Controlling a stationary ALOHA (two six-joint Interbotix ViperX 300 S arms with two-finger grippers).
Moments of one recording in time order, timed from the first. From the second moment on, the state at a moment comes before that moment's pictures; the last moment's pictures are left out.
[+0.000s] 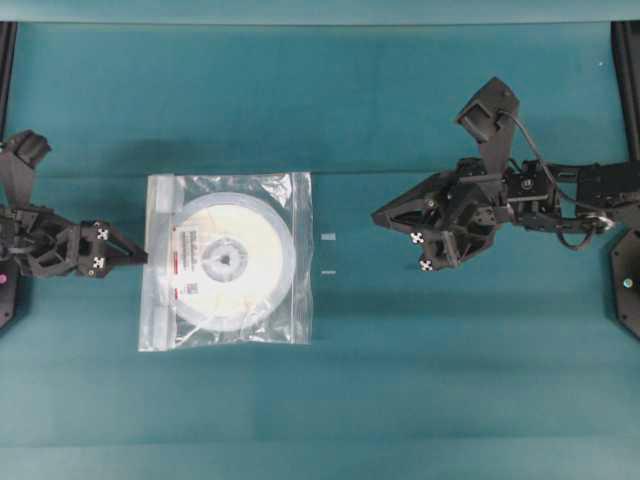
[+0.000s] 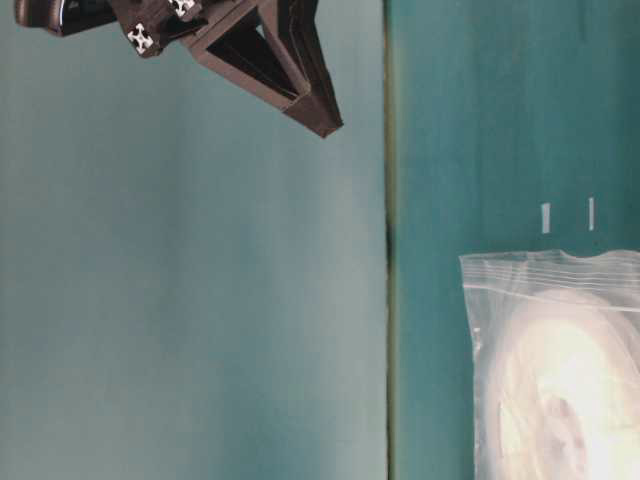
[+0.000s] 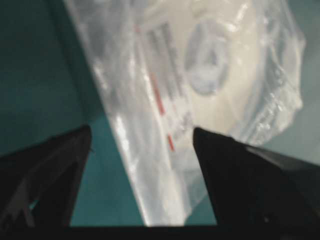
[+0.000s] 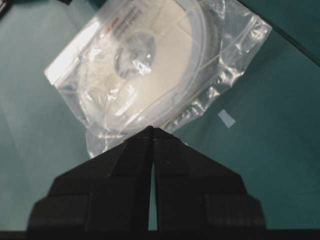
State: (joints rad) left arm 0.13 -0.51 1.39 0.01 -0.18 -1.29; right arm -0.12 -0.25 0.89 0.16 -0.10 0.59
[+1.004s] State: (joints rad) left arm 0.13 -0.22 1.29 0.01 -0.29 -1.29; right arm -0.12 -0.25 0.89 0.16 -0.10 0.59
